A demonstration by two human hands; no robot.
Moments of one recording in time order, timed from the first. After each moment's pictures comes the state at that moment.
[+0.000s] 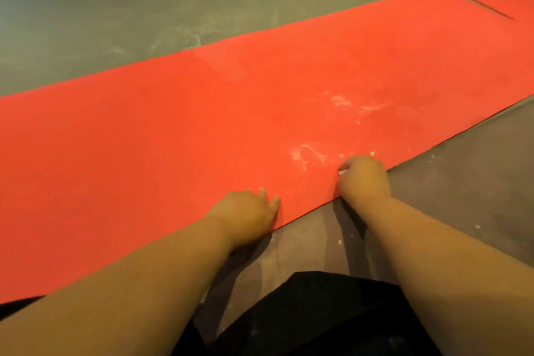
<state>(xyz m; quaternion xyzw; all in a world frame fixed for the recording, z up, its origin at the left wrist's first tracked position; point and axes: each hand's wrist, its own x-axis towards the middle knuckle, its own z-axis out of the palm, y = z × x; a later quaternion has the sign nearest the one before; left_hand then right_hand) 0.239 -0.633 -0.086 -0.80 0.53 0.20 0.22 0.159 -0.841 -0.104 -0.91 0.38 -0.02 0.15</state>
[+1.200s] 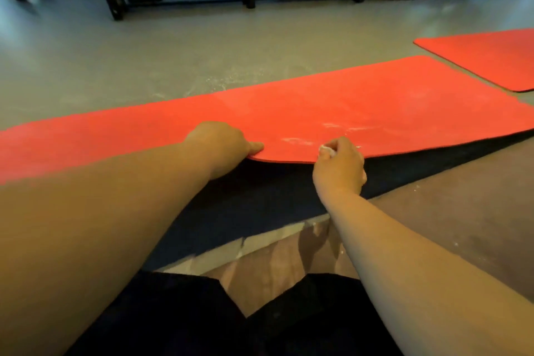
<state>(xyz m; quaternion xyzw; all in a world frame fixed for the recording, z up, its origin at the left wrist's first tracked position) 0.289 -0.592 0.084 -0.82 0.49 -0.01 0.29 0.181 -0.753 0.000 -0.80 0.42 -0.28 0.34</state>
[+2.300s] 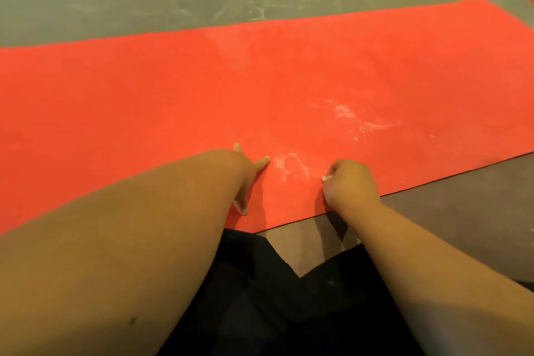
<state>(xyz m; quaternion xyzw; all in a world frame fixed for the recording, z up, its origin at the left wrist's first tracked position) 0.309 -0.532 -0.074 -0.84 0.33 0.35 0.25 0.189 -0.691 -0.095 -0.92 0.34 0.05 0.18</state>
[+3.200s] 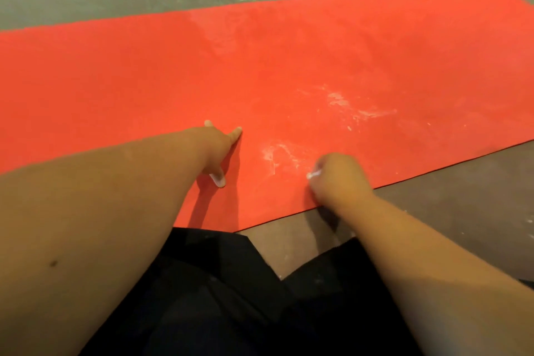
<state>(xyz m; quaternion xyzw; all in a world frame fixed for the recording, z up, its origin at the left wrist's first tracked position) 0.342 -0.527 -0.079 -0.87 0.31 0.30 0.23 0.189 -0.697 -0.103 -0.94 0.28 0.10 0.17</state>
